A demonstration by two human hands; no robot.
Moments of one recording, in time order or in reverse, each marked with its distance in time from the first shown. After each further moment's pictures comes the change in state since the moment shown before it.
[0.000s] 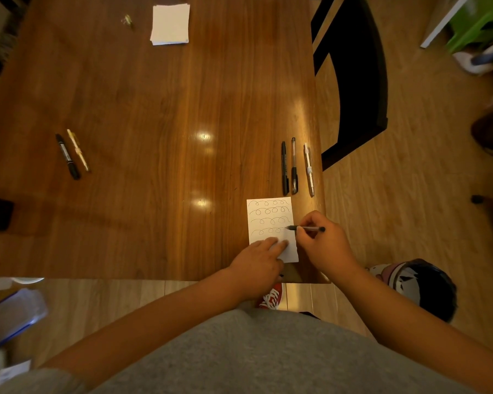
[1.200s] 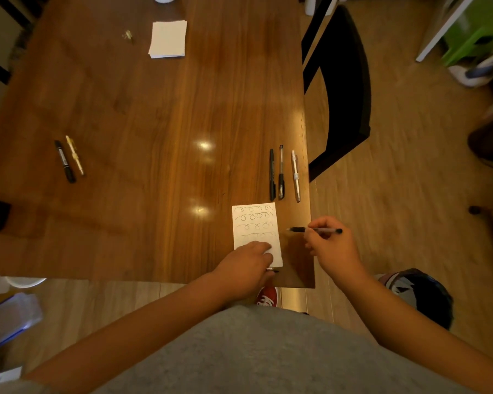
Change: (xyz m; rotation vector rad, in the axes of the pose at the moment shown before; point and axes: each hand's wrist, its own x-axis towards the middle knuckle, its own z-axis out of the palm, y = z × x) left_hand 0.002 0.015 -0.015 -0.183 0.078 -0.170; right_hand -0.012 0.009 -0.044 0.349 0.071 0.156
